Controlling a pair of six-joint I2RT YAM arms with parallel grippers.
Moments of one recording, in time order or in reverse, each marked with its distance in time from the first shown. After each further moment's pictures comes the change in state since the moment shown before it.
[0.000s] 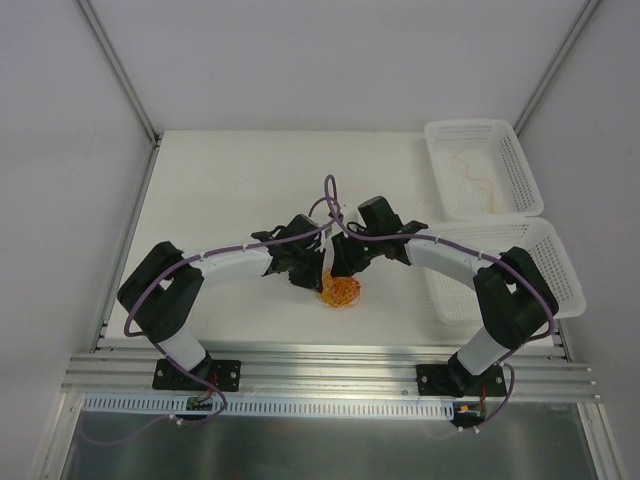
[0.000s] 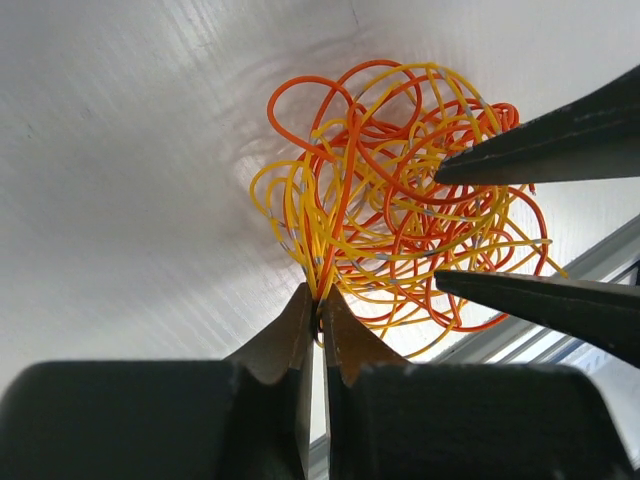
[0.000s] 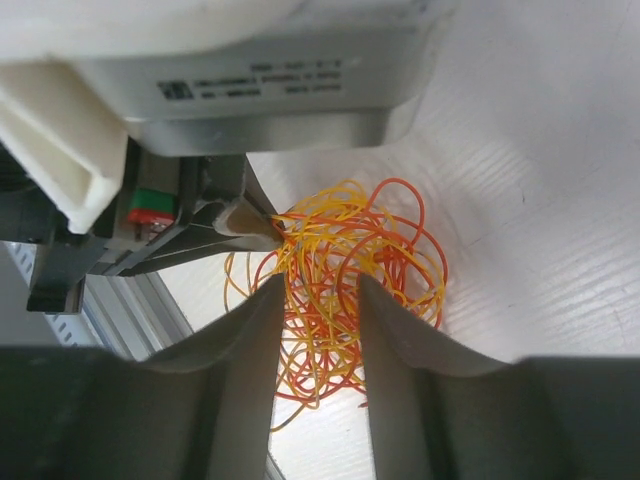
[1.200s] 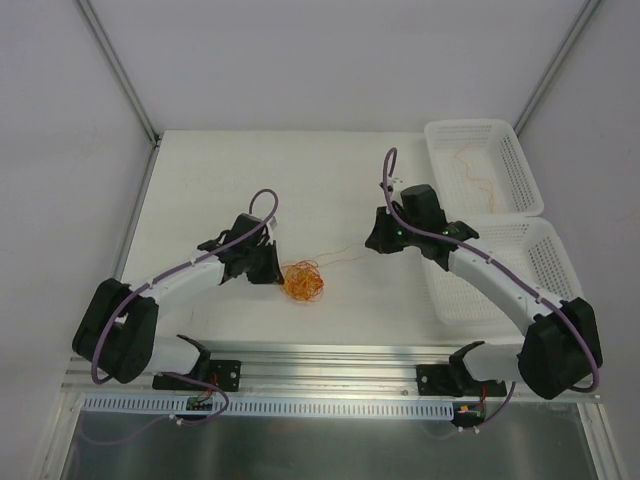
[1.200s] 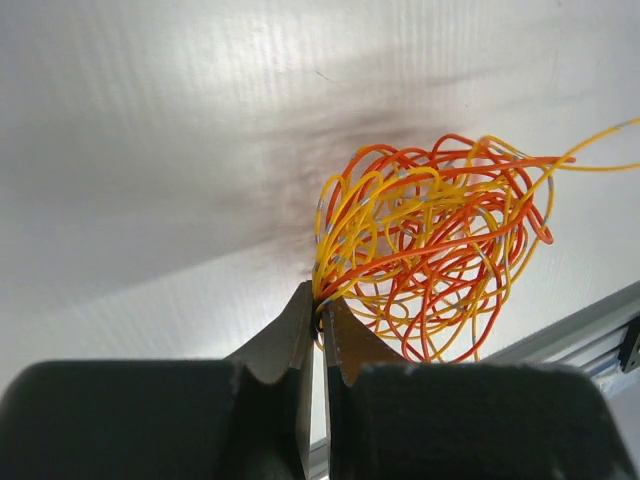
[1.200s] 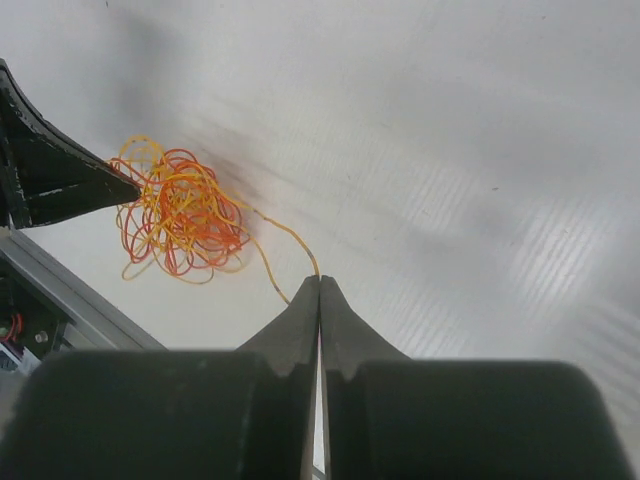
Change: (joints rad) left arm 0.272 -0.279 -0.238 0.000 -0.011 -0.027; right arm -0.138 -0.297 -0.040 -0.077 0.258 0.227
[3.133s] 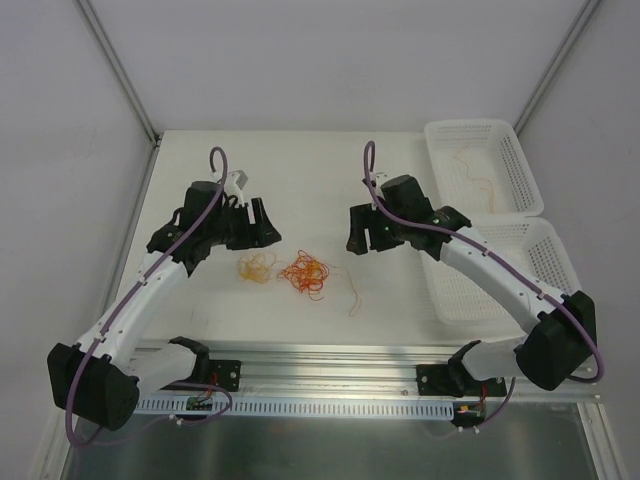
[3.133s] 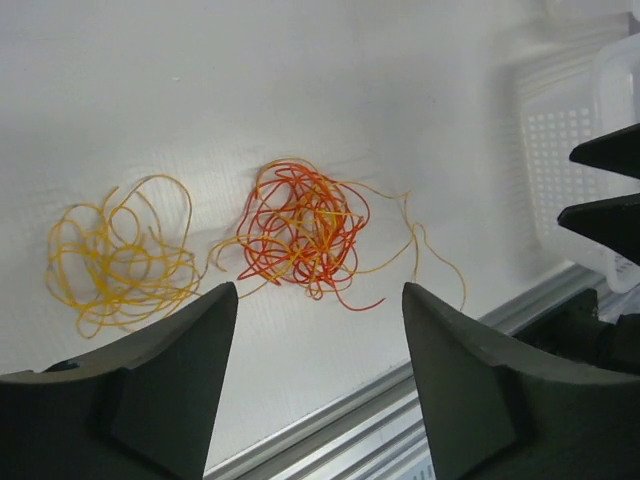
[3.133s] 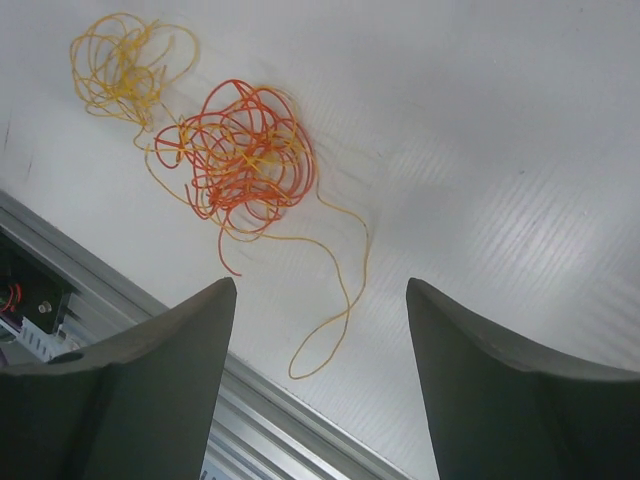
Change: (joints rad) left arm 0.172 -0.270 0.250 -0.204 0.090 0.072; right arm 0.120 0.038 0.215 -0.272 0.125 0.010
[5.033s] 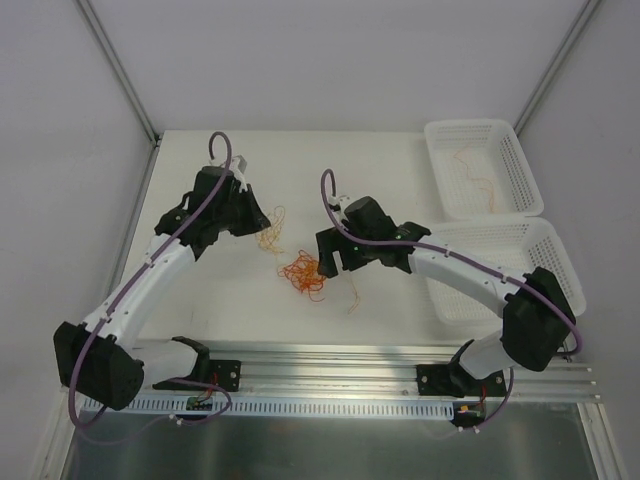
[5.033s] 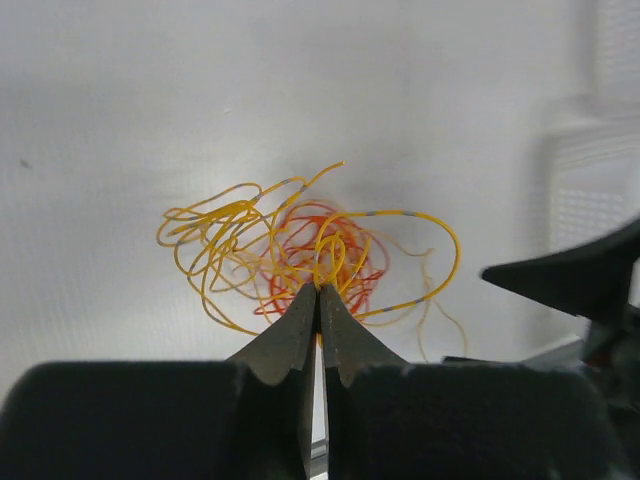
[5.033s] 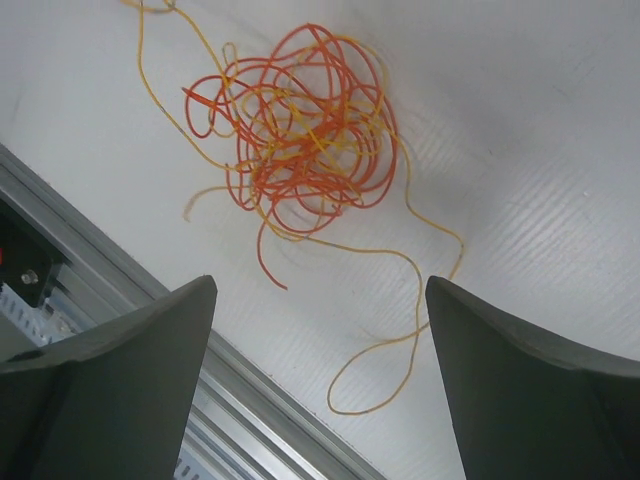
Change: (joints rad) left arm -0.033 0.145 0.097 -0.033 -0.198 -0.107; right arm 0.179 0.130 -0.076 0.169 0.008 0.030
